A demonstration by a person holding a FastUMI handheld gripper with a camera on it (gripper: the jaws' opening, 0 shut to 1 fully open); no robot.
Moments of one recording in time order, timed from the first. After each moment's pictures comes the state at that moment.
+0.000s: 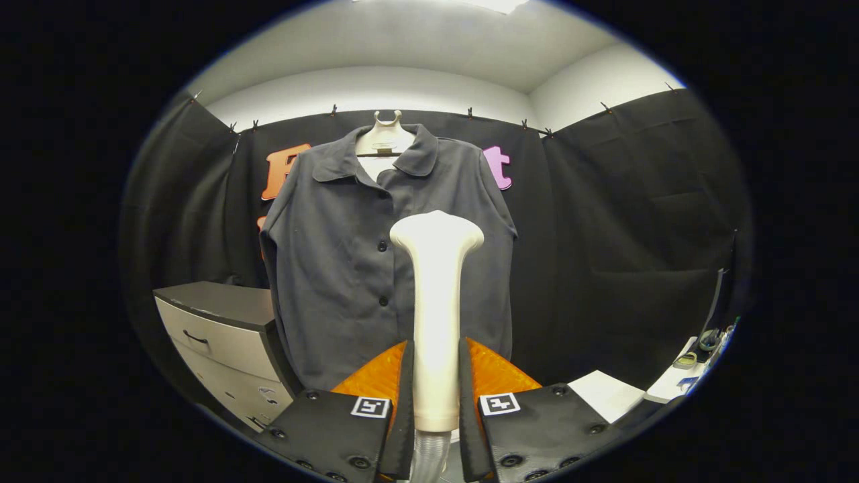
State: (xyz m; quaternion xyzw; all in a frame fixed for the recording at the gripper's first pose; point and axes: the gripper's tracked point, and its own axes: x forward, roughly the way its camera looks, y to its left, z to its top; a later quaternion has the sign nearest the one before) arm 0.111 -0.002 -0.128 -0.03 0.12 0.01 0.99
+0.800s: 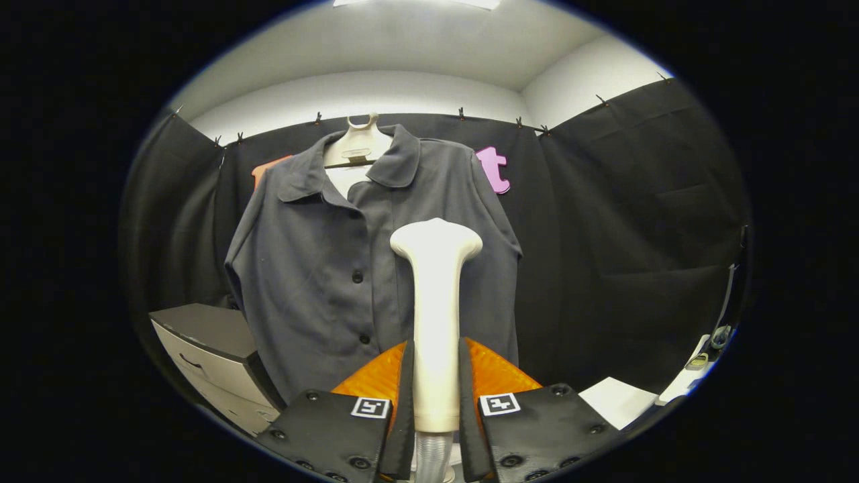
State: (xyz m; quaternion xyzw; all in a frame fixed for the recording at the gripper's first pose) arm 0.192 -0.008 -0.119 -0.01 0.11 0.00 0.99
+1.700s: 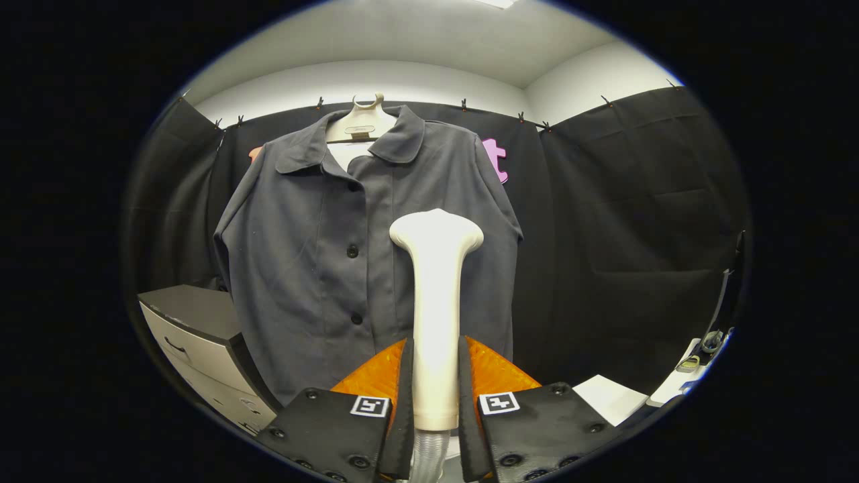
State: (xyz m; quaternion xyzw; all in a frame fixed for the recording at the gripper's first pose) arm 0.184 -0.007 -0.146 -0.04 0.12 -0.01 0.99
